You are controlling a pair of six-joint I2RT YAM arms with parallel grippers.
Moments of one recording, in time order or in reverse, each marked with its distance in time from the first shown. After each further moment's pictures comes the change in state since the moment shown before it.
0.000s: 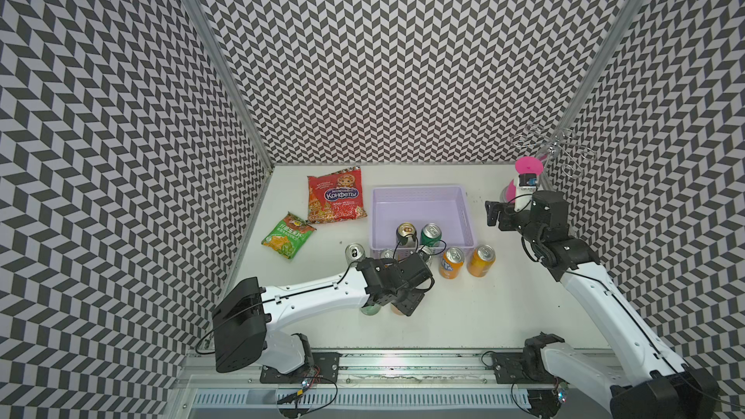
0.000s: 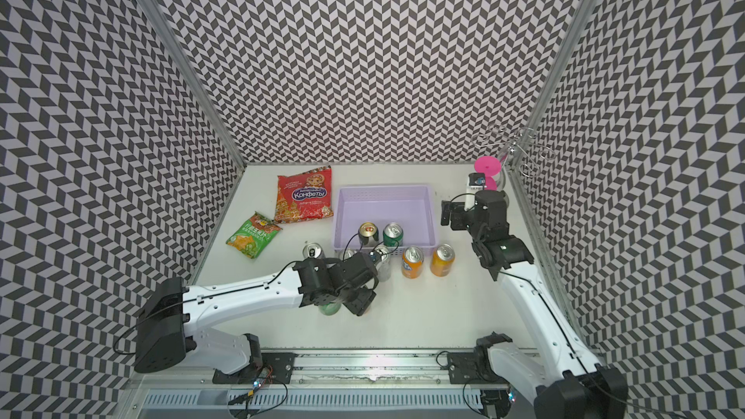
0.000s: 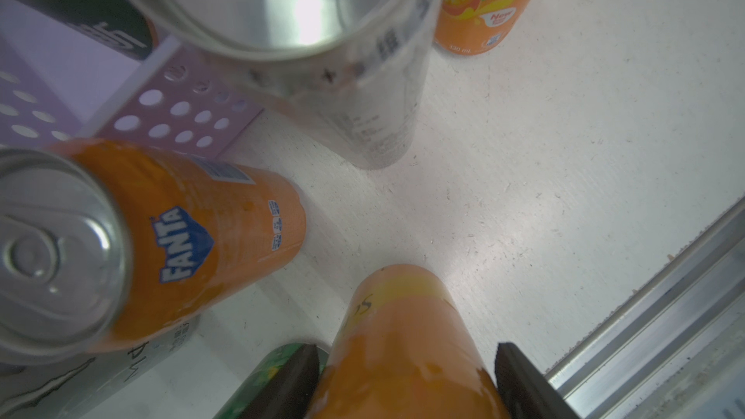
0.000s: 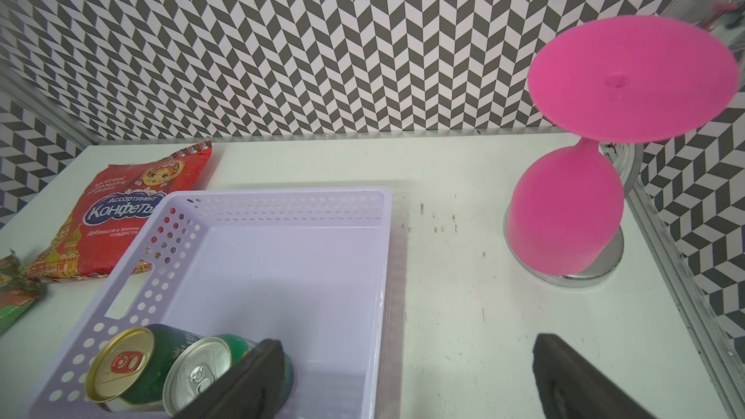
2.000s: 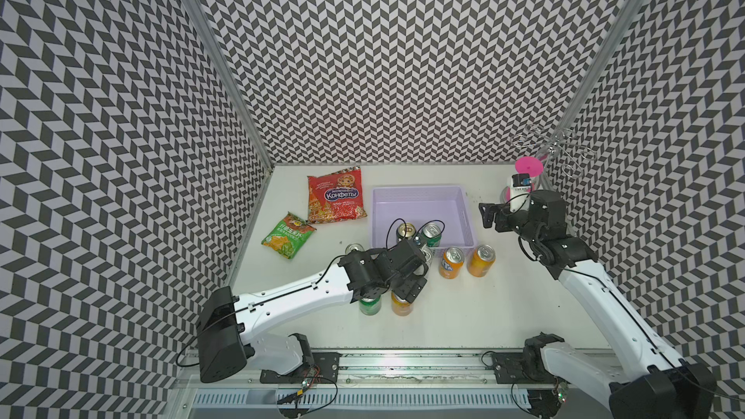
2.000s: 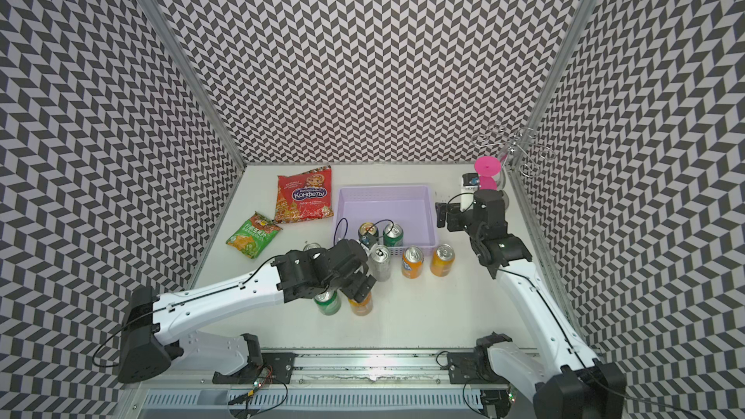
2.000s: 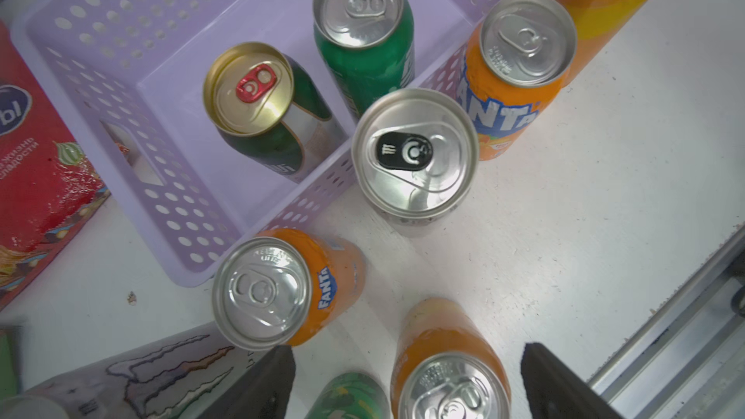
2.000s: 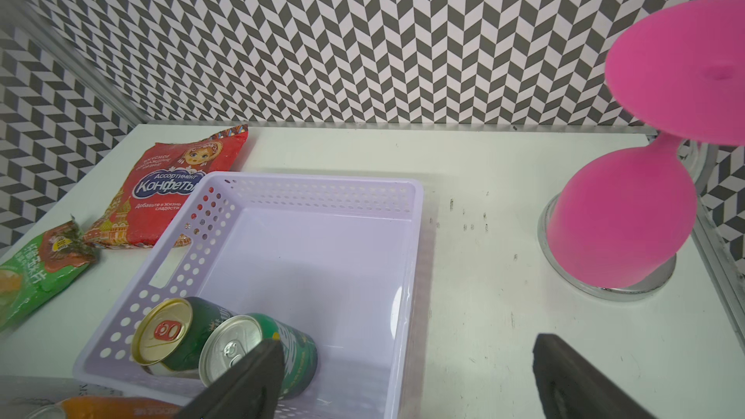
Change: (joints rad) left arm 0.066 -0.111 0.072 -0.008 -0.103 0.101; right arm 0.000 0.024 0.000 0.010 -0.132 -0.027
